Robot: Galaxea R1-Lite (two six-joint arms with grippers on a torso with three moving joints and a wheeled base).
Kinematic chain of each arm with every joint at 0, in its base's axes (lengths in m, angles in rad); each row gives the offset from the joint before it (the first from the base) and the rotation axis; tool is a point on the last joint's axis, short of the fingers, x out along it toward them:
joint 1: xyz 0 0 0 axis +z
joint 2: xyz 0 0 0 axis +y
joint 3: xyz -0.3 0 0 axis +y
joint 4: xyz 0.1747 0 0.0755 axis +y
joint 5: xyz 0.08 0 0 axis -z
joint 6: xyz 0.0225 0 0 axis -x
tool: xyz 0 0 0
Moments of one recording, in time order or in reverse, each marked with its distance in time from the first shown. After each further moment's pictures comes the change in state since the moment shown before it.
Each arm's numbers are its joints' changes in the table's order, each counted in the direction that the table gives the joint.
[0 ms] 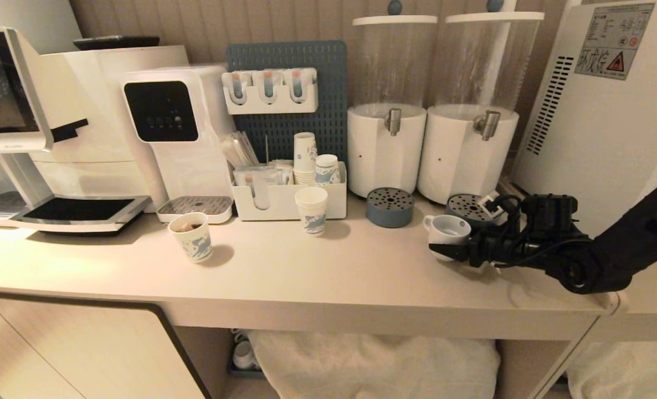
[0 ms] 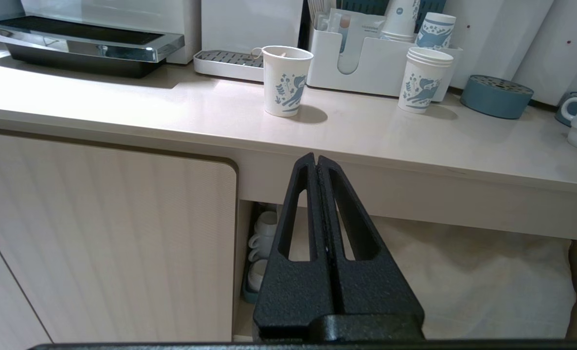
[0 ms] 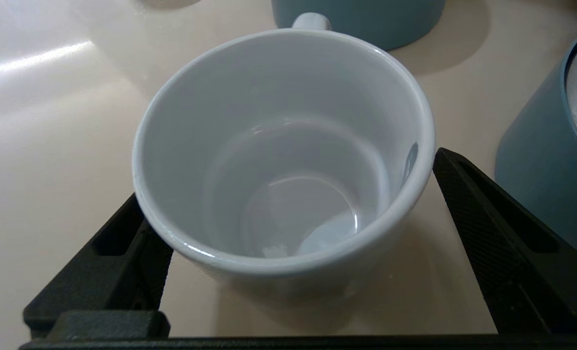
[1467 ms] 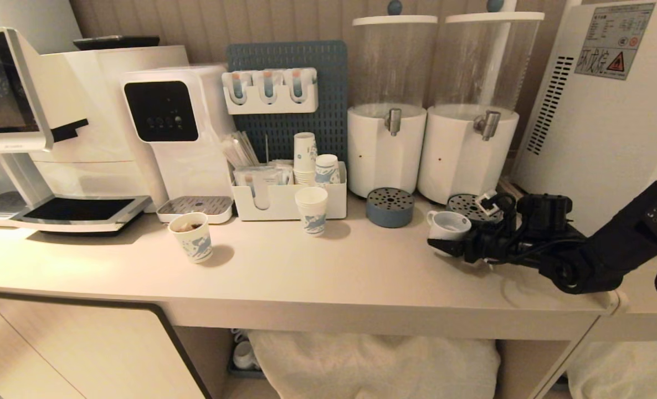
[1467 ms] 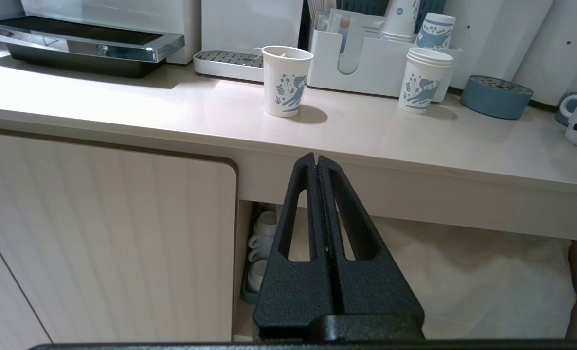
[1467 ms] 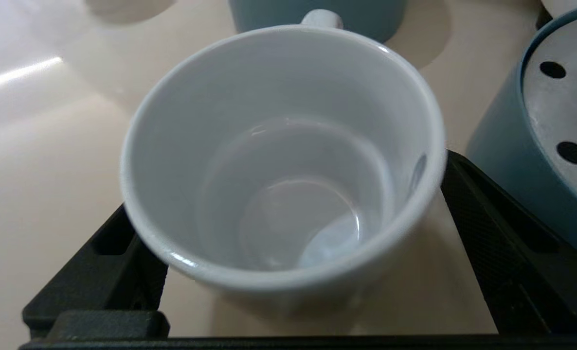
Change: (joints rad) left arm 0.000 0.000 0.000 0.000 0.000 0.001; right arm 0.009 0.032 -0.023 -0.047 0.078 -0.043
